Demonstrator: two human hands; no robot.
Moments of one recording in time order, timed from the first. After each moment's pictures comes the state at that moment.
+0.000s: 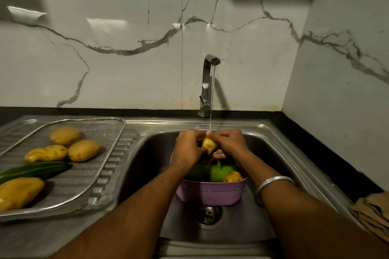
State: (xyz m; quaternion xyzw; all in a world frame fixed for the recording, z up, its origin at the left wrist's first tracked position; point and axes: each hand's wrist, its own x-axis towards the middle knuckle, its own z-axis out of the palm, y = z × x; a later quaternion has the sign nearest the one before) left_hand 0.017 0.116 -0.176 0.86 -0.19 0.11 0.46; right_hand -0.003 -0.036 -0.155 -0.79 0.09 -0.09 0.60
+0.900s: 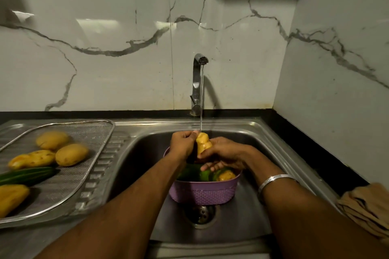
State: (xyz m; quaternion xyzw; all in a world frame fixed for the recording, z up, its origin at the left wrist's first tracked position) left_hand 0.028 0.094 -0.173 0.70 -0.02 -0.02 0.72; right_hand -0.012 -0.055 -0.149 -0.76 0.02 0.23 0.60
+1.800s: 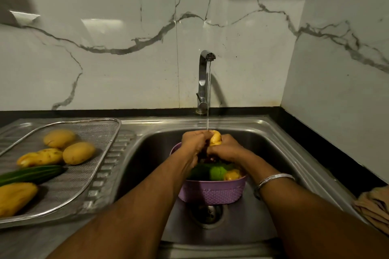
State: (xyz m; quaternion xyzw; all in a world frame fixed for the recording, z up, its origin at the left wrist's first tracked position) left_hand 0.022 0.081 -0.161 0.65 0.04 -0.12 0.75; right_hand -0.010 -0.036 -0.157 -0.87 0.06 0.02 0.50
